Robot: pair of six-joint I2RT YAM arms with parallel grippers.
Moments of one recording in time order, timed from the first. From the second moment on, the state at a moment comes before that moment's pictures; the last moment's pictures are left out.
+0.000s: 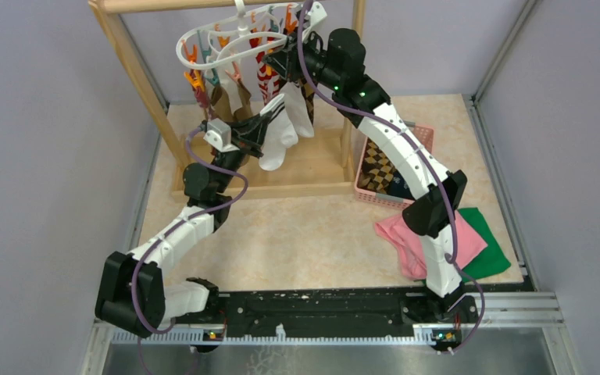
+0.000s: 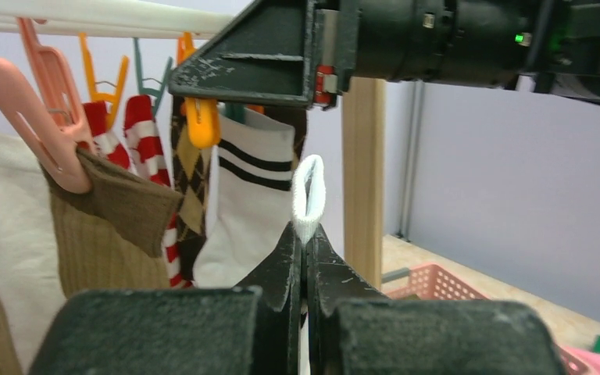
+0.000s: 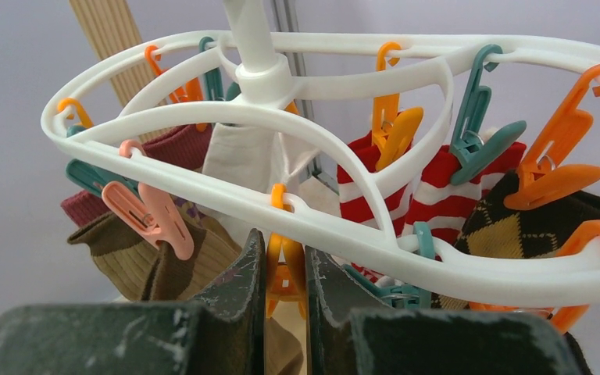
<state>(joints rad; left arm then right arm) -0.34 1.20 0.68 1.14 0.33 -0.22 0.67 2.10 2.39 -0.17 -0.29 0.16</state>
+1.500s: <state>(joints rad) -0.38 1.40 0.88 1.08 0.06 -0.10 0.67 2.09 2.38 -0.16 -0.29 0.16</state>
